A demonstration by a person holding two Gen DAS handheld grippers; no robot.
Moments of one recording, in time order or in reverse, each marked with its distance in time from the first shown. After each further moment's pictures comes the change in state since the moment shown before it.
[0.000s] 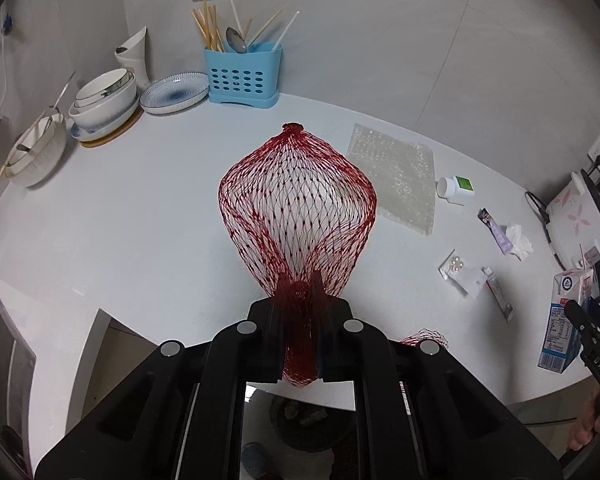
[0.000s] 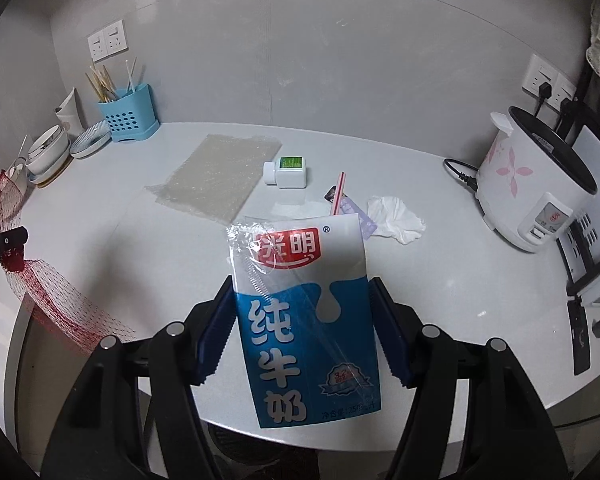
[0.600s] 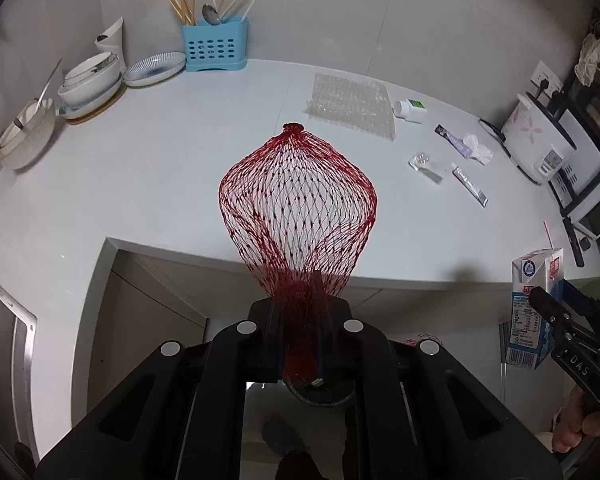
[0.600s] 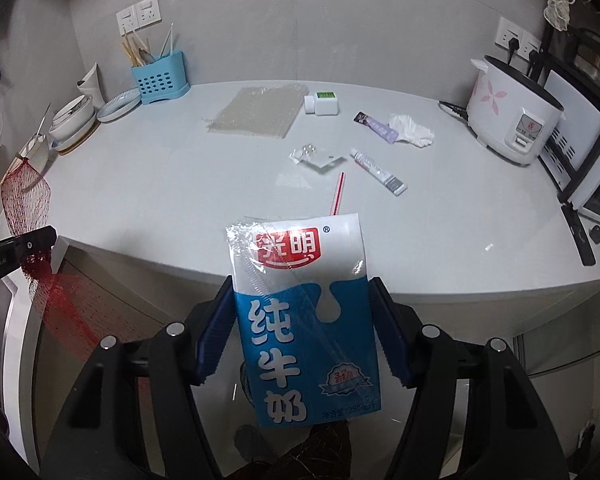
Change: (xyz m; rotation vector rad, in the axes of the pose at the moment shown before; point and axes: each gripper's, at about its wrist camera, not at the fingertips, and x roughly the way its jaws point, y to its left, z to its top) left arm -0.045 0.036 -0.127 0.146 0.049 -0.111; right arm -0.073 0.090 -0.141 0.053 0.070 -0.018
